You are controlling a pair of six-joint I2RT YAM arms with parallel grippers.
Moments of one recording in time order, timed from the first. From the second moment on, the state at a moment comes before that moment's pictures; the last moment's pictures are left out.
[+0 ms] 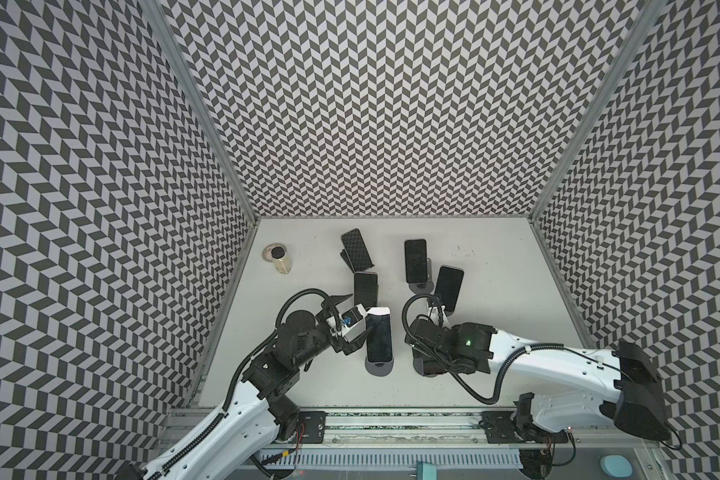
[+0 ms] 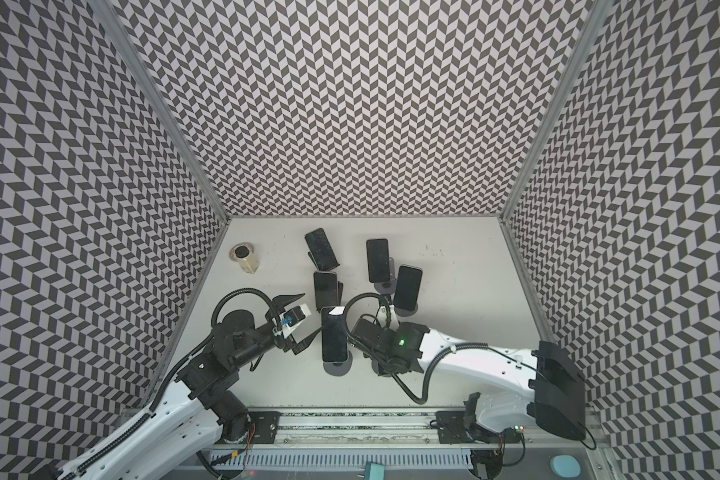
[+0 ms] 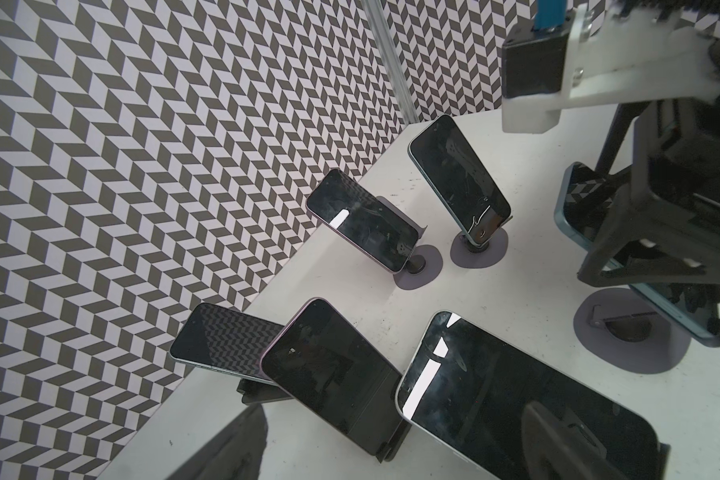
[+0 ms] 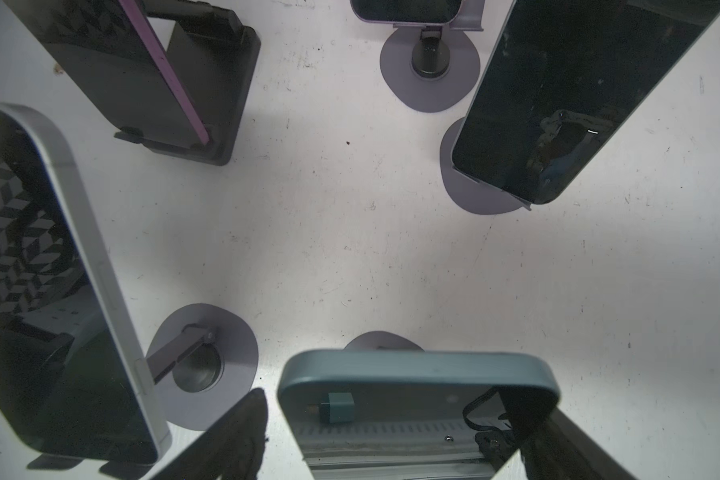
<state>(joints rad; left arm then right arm) -0.64 0.61 0.45 -0.11 0.17 0.50 1.15 1.34 0.96 -0.84 0.52 0.99</state>
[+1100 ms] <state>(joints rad) -0.64 0.62 0.45 -0.14 0.17 0.47 1.14 1.33 0.86 -0.73 0.52 0.96</state>
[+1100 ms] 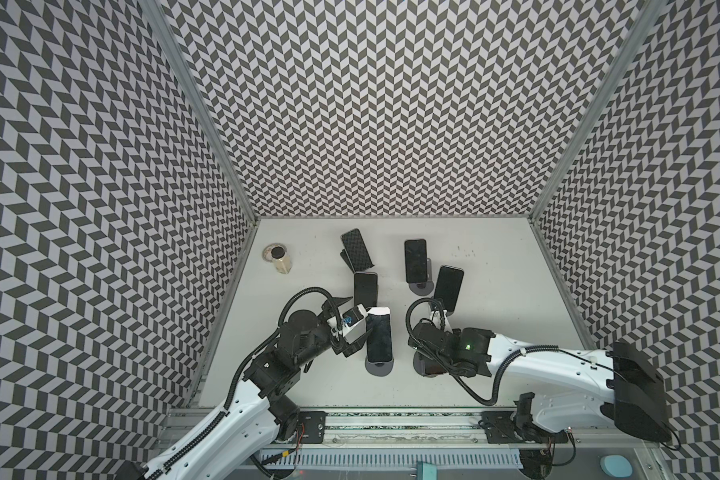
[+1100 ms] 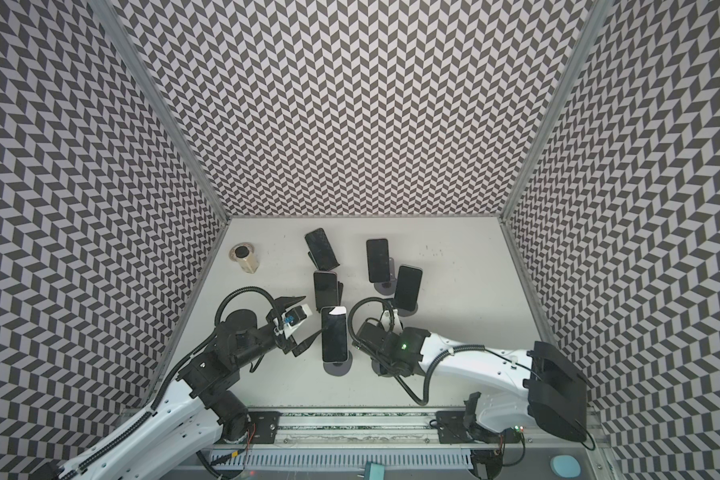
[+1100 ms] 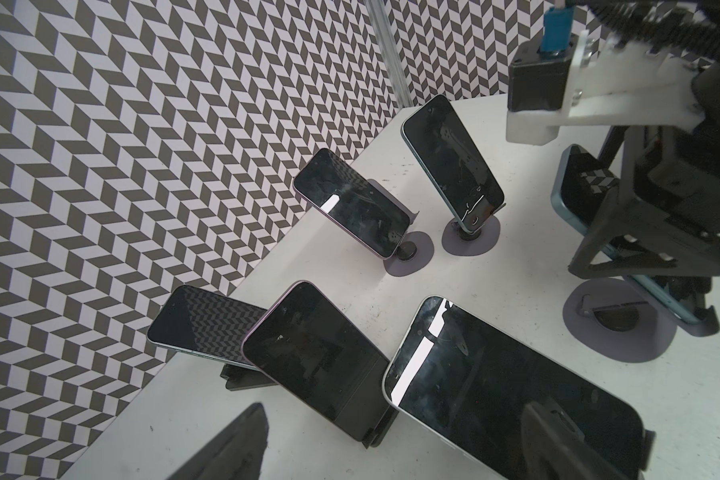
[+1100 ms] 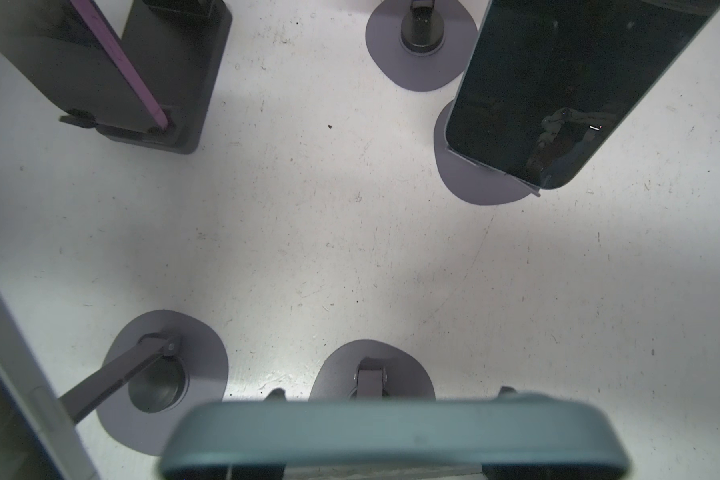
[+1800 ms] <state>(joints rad) -0.64 0.66 0.45 -0.04 0.12 0.35 1.13 1.33 0.89 -0.73 0.47 0.94</state>
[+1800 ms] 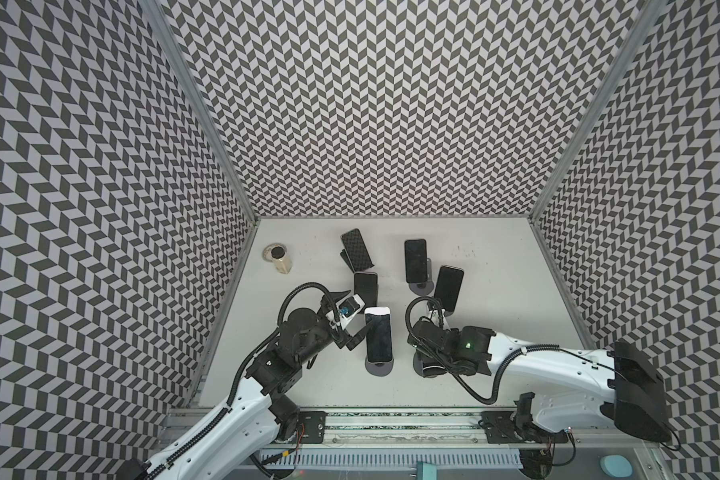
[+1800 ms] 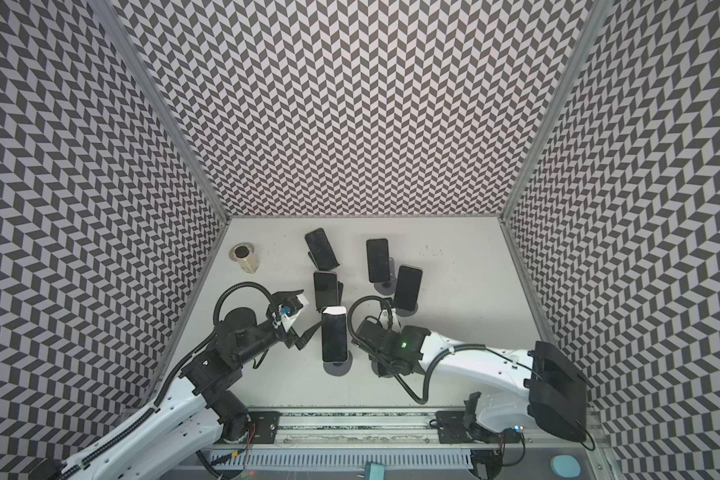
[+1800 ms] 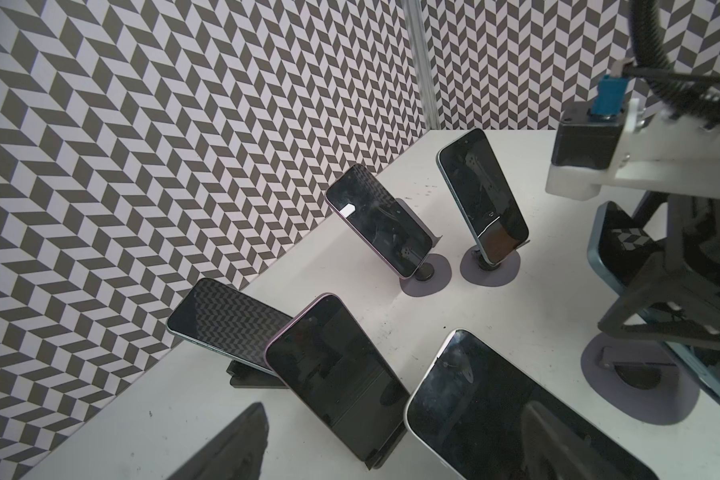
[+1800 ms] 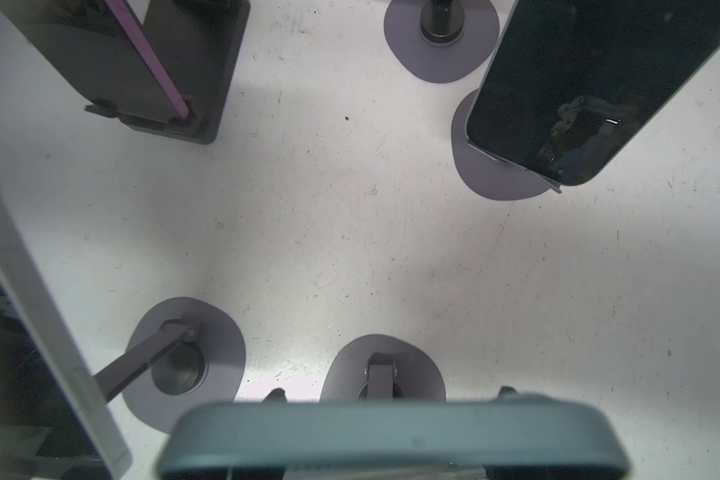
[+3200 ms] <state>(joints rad) -0.64 0.79 0.61 0.01 0.09 0.31 1.13 1.17 0.94 -0.79 0.47 0.85</state>
